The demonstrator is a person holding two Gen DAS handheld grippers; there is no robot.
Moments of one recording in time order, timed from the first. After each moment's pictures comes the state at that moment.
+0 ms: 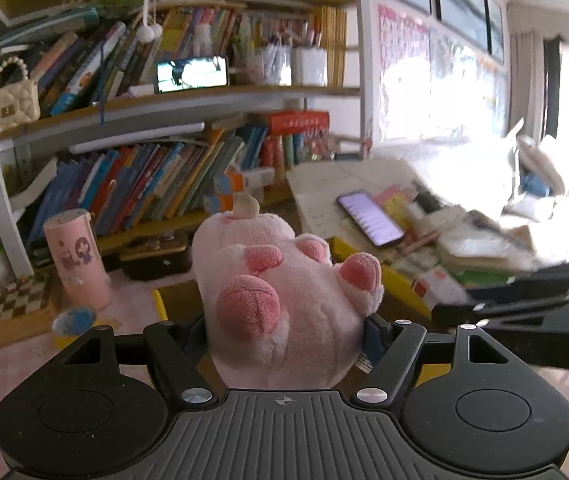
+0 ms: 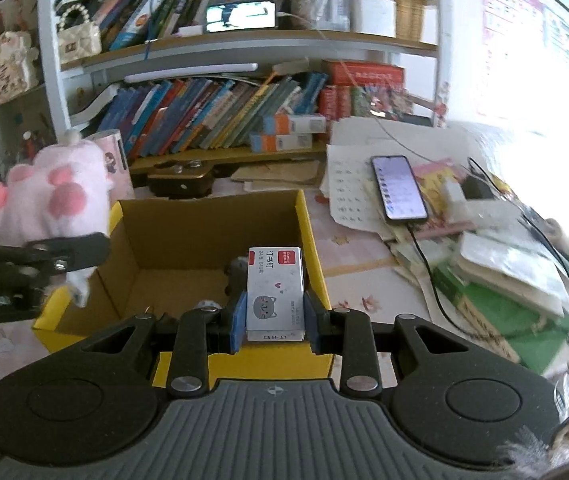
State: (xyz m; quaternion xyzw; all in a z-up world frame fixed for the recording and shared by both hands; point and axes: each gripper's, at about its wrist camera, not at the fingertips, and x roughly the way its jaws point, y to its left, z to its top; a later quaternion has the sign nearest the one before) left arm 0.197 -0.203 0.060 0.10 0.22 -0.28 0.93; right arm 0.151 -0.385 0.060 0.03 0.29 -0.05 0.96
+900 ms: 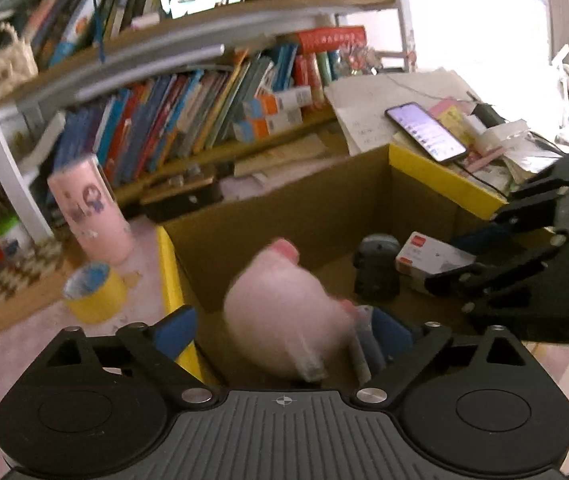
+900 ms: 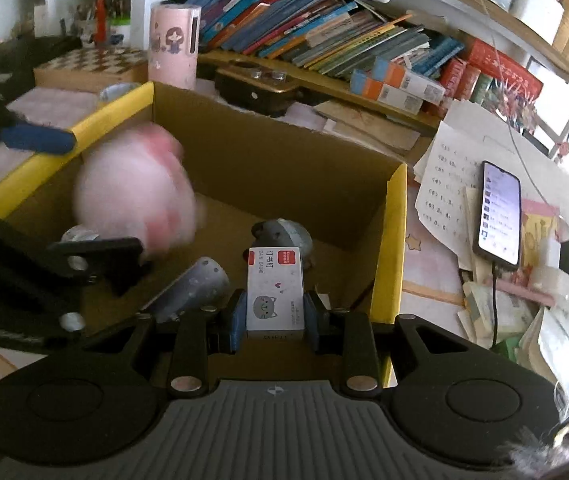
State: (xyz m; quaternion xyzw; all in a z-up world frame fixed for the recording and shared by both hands) left arm 0.232 -0.231 0.009 0.17 0.29 -0.20 0.92; right arm 0.253 -0.378 0.007 -0.13 0.39 0.09 0.91
